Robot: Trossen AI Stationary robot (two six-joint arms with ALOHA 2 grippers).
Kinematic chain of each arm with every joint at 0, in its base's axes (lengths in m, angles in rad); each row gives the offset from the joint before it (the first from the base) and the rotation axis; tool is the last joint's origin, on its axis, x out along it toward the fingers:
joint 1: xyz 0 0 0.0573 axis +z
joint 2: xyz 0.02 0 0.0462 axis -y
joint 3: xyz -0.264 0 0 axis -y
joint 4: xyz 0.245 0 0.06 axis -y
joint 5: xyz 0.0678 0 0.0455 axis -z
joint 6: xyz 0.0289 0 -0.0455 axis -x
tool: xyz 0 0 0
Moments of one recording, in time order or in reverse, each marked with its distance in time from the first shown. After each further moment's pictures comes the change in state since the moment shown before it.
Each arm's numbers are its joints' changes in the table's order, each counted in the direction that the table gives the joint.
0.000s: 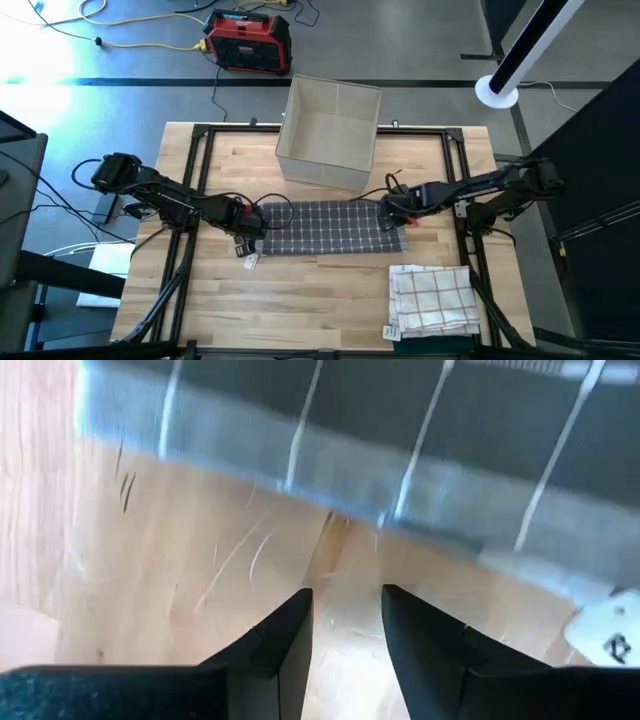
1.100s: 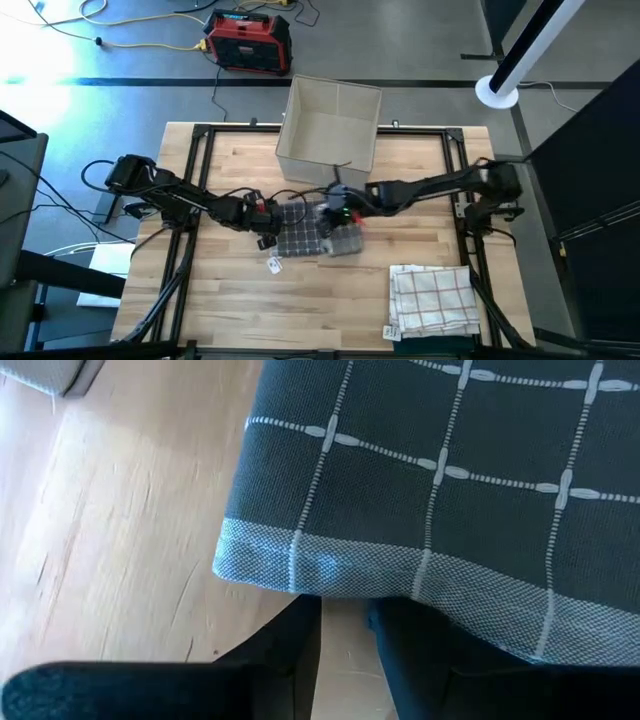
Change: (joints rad) left arm 0.073 -0.135 0.002 0.374 -0.236 -0.149; right arm 0.061 -0.422 0.610 0.460 -0.077 0.331
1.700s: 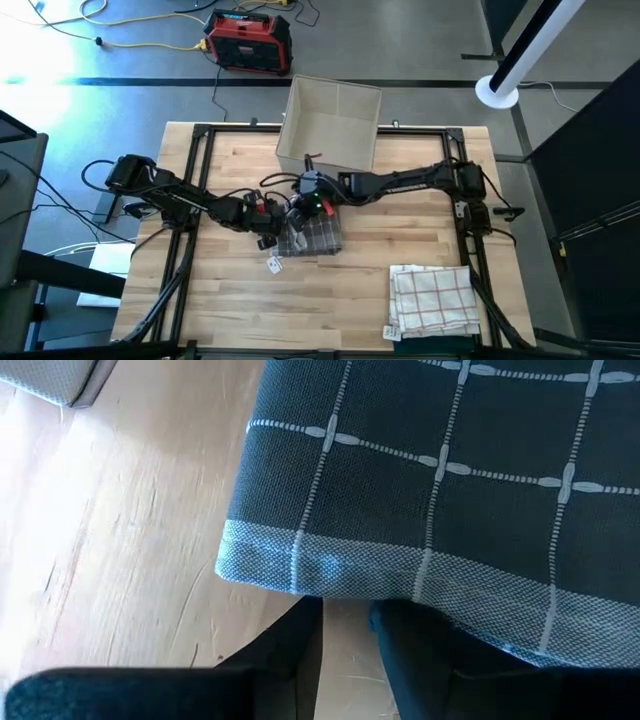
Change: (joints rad) left arm -0.006 0.000 -0.002 0.006 -0.022 0.001; right arm -0.063 -0.220 0.270 0.062 -0.175 0.115
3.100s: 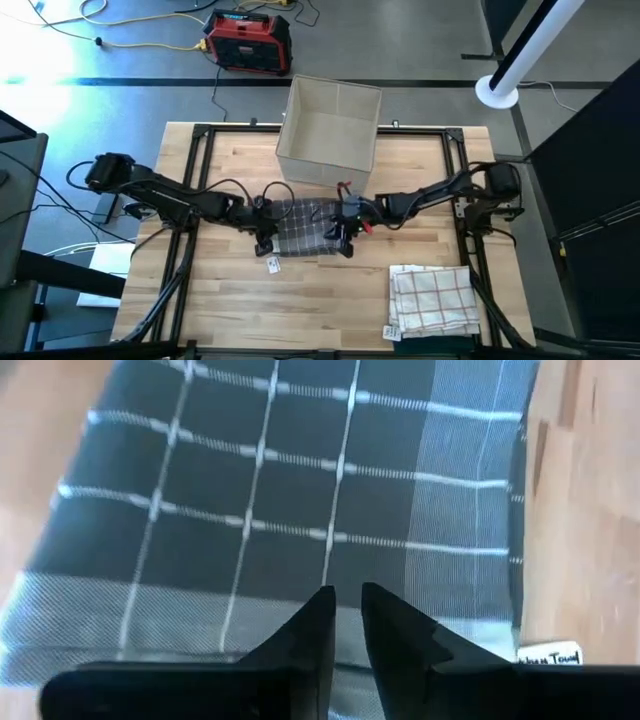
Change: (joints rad) left arm -0.009 0.203 -0.077 0.162 0.281 0.012; right arm 0.080 0.210 -0.664 0.402 -0.049 0.356
